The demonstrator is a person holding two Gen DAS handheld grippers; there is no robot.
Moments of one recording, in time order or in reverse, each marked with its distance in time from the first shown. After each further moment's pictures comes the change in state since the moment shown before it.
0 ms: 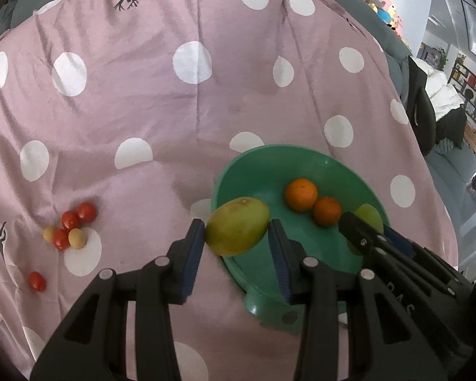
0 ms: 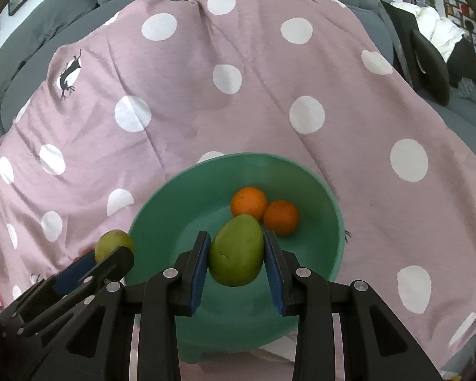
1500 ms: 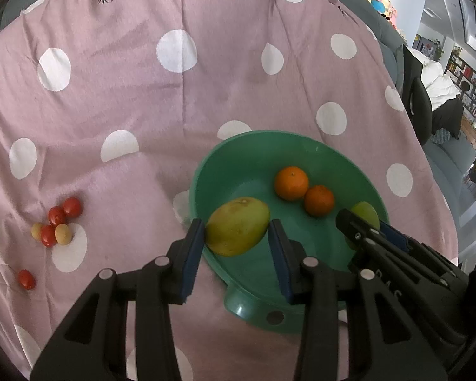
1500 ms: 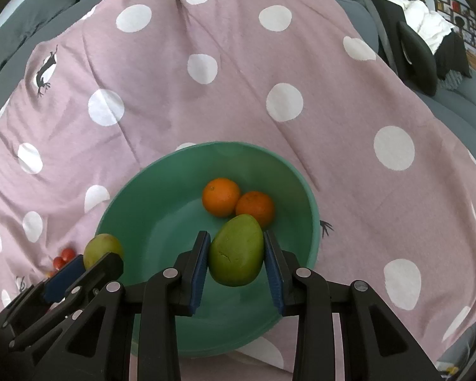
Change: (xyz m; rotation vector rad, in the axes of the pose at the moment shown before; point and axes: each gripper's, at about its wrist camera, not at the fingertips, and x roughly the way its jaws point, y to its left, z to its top) left arm 0.013 -0.012 -0.002 0.011 0.035 -0.021; right arm 0.010 -0.010 -0.003 0.027 0.036 -0.078
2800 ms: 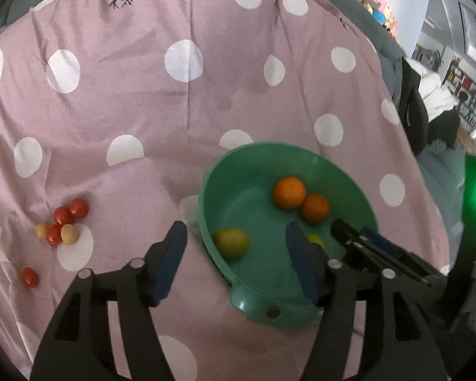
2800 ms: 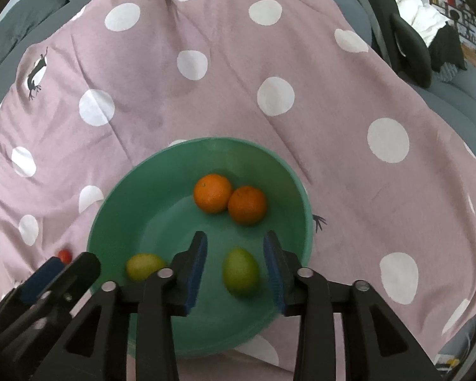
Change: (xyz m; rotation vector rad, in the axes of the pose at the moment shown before) left arm -0.020 0.012 0.003 -0.038 -0.034 -0.028; right arm 0.002 -0.002 0.001 0.023 0.022 -0.021
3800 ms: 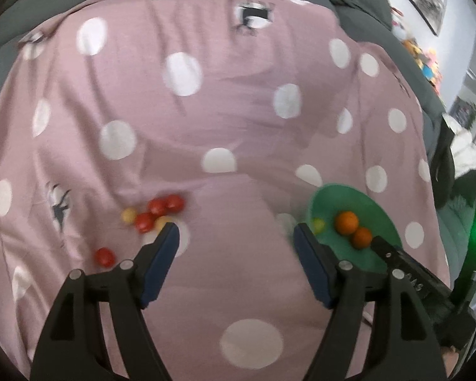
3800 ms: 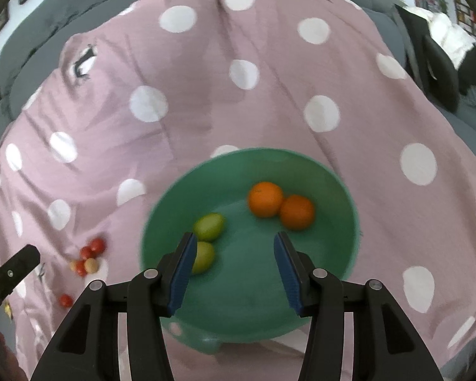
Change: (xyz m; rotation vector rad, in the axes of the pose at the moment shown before) left arm -0.086 0.104 -0.012 -0.208 -0.085 0.147; right arm -0.022 0.036 -0.001 -0.107 -0.033 0.130
